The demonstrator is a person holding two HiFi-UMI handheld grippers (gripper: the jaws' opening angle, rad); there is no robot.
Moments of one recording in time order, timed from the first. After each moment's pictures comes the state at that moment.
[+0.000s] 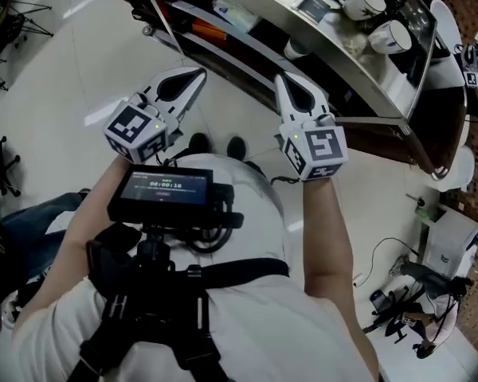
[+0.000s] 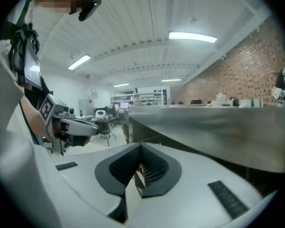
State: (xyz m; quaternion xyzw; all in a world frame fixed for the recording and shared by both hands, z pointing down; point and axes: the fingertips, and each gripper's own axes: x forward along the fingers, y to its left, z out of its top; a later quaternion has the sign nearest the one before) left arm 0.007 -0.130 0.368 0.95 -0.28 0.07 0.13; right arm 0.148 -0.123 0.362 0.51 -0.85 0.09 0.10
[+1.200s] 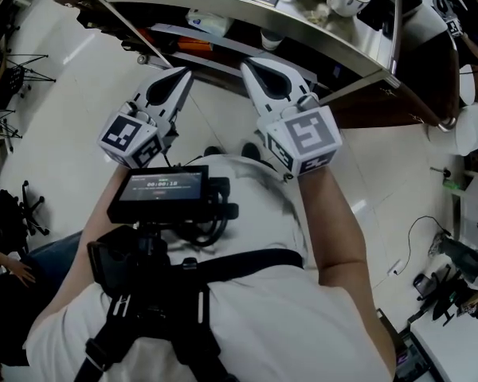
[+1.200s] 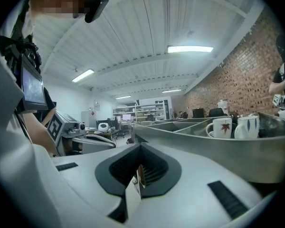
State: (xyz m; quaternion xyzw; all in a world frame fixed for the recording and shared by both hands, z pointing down) left arm 0.041 -0.120 0.328 0.96 -0.25 0.07 0.09; right arm 0.132 -0.103 0.299 0.51 -0.86 0.06 0.03
